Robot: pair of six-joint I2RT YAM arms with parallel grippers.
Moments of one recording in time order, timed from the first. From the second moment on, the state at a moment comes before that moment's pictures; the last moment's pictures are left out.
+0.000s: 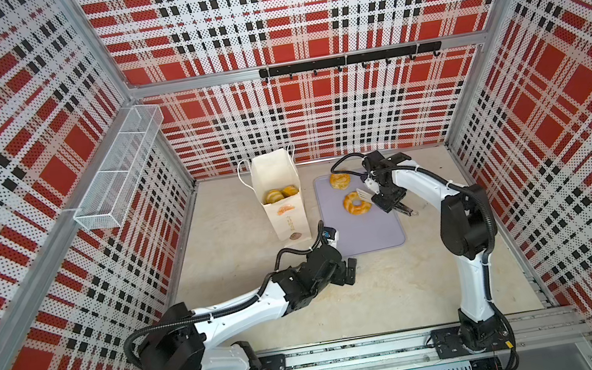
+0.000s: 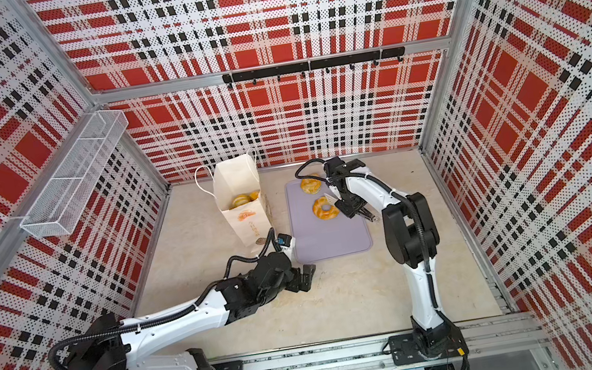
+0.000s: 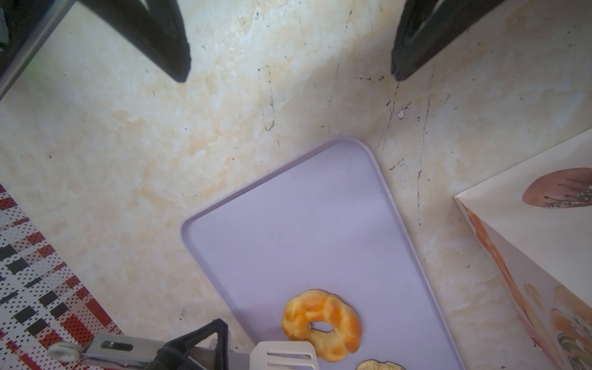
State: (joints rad) left arm -1.02 1.33 0.74 -0.11 -0.27 -0.51; right arm 0.36 2.08 1.79 -1.12 0.28 -0.24
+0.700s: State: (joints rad) left arm -1.02 1.35 0.74 -0.11 -0.27 -0.51; right arm 0.37 2.16 1.85 -1.13 0.28 -0.25
